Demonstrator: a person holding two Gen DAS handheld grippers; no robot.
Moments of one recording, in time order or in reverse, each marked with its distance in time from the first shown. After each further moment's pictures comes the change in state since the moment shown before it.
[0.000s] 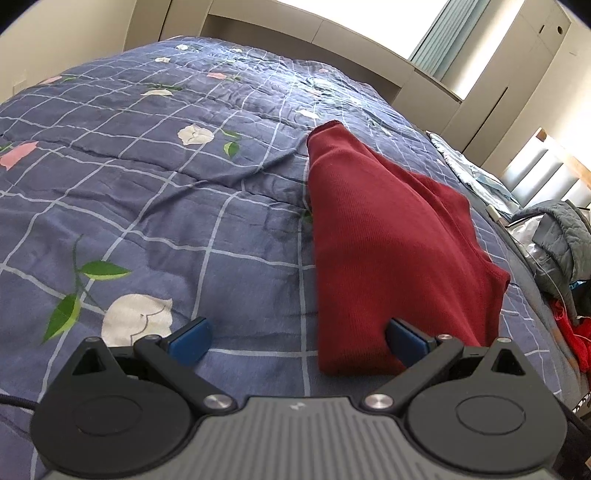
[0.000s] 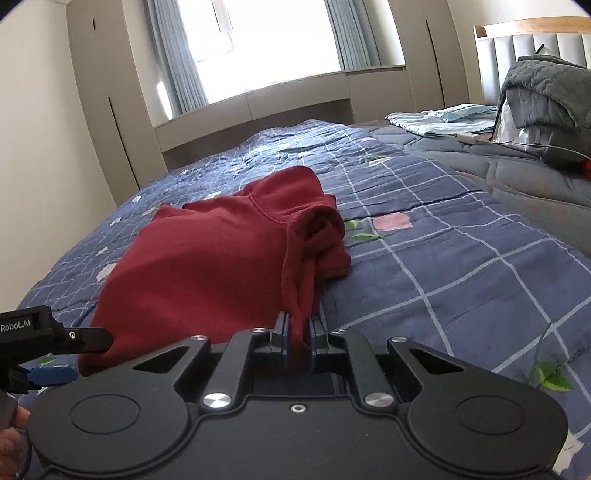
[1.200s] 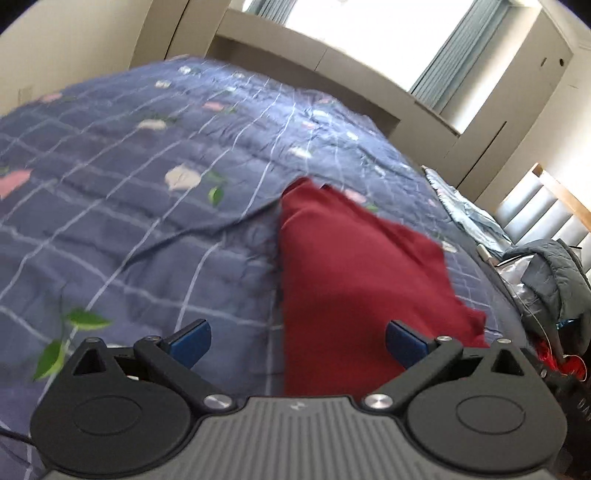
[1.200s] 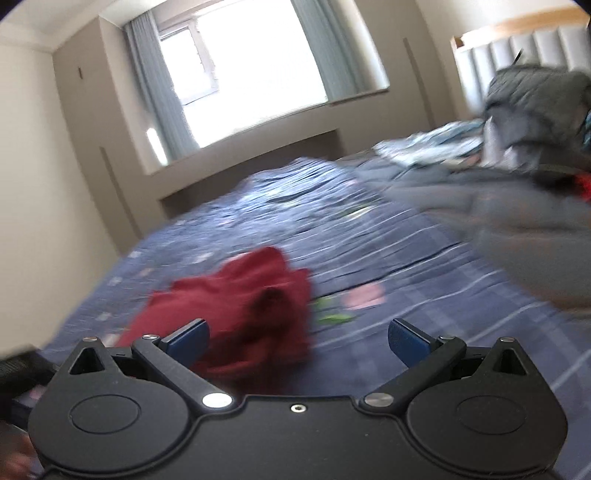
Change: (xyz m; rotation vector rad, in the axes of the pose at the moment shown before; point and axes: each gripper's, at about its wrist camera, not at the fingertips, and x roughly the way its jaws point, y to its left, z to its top) left arm -0.006 -0.013 0.030 -0.066 -0.075 -0.030; right arm -0.004 -0.035 0.055 0.106 -0.084 0.052
